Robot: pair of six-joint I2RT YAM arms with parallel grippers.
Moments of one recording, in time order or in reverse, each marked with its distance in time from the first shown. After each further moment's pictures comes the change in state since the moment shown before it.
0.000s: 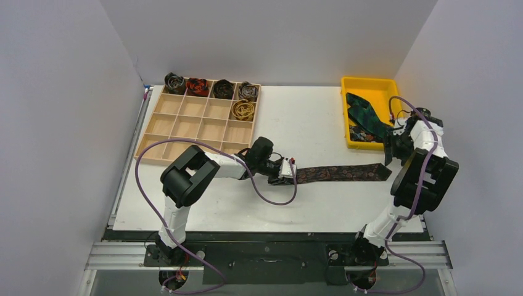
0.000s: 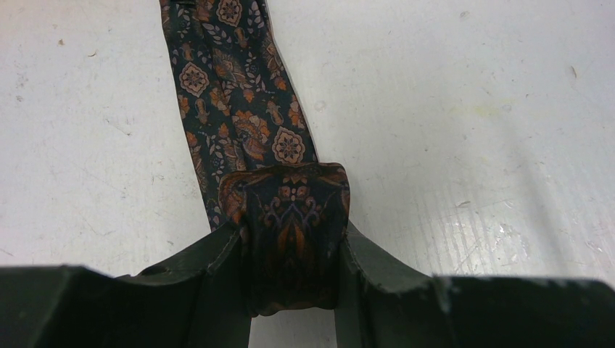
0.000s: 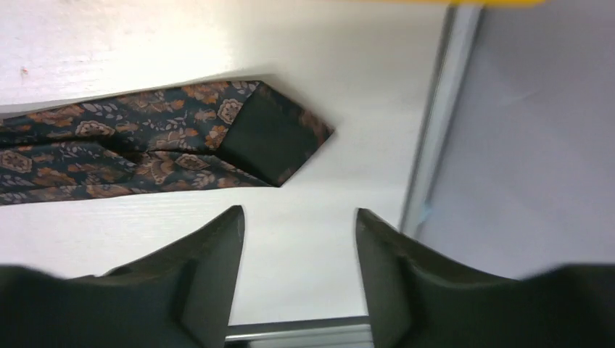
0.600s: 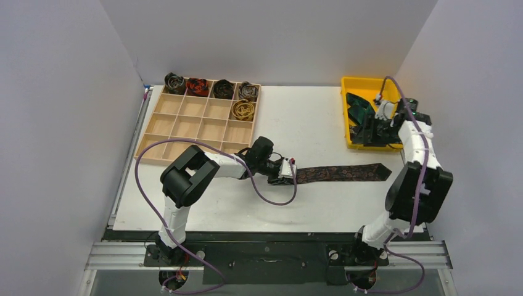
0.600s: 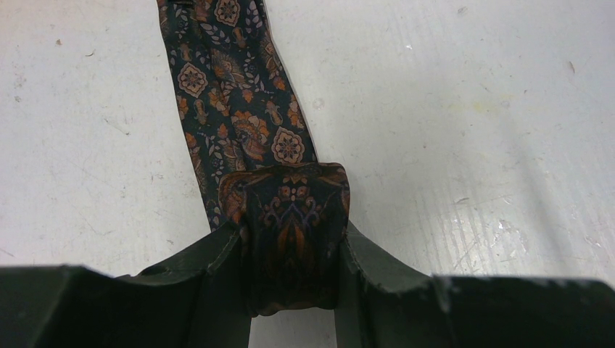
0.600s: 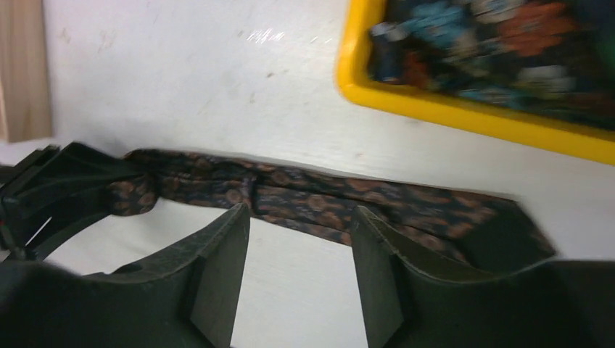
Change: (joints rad) left arm 0.000 -0.003 0.005 -0.022 0.001 0.019; right arm 0.101 -0.237 -0.005 0.102 -0.495 0.216
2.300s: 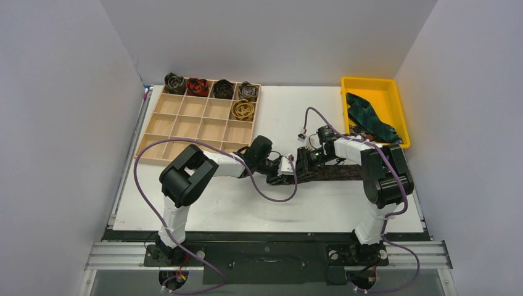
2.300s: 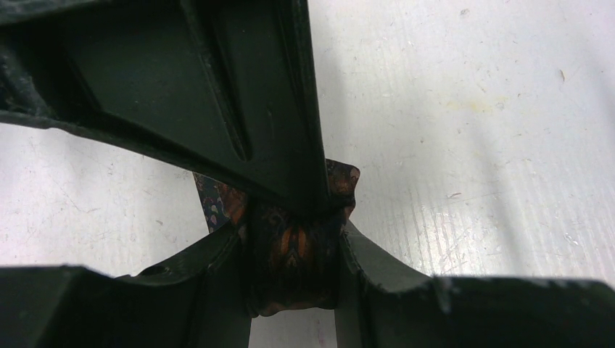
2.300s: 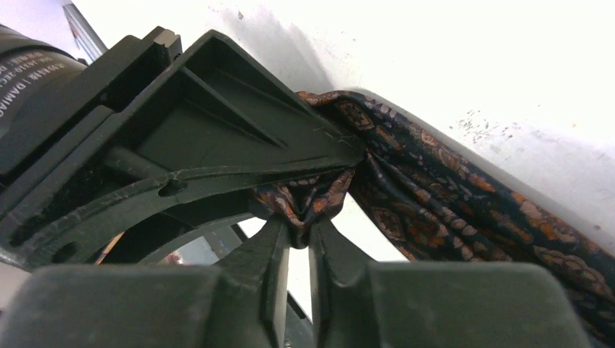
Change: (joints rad) left arm 0.009 -0.002 0.007 -0.033 0.000 -0.072; right arm 0.599 0.253 -0.349 0.338 -0.324 0.357
